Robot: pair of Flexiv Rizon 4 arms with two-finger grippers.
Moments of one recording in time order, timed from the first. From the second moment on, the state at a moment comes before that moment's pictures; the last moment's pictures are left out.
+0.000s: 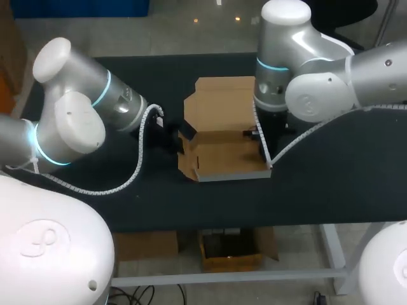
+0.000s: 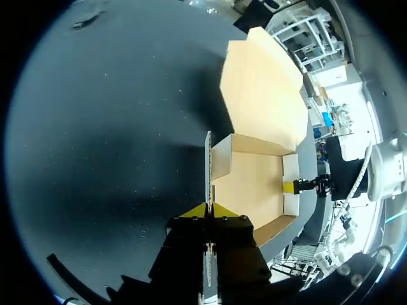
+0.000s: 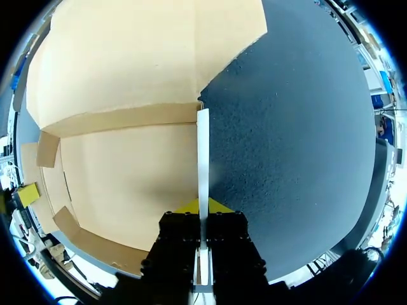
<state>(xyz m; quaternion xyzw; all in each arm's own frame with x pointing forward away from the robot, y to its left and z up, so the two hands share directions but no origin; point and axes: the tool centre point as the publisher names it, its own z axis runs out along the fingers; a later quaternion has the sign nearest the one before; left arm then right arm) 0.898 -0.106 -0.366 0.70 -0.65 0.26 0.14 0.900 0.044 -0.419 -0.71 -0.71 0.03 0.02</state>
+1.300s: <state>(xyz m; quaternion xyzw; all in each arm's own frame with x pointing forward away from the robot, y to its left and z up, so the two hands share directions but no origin) 0.892 -0.044 -0.351 0.68 -0.67 0.20 0.19 0.899 0.047 -0.420 -0.70 -0.71 0.03 0.02</state>
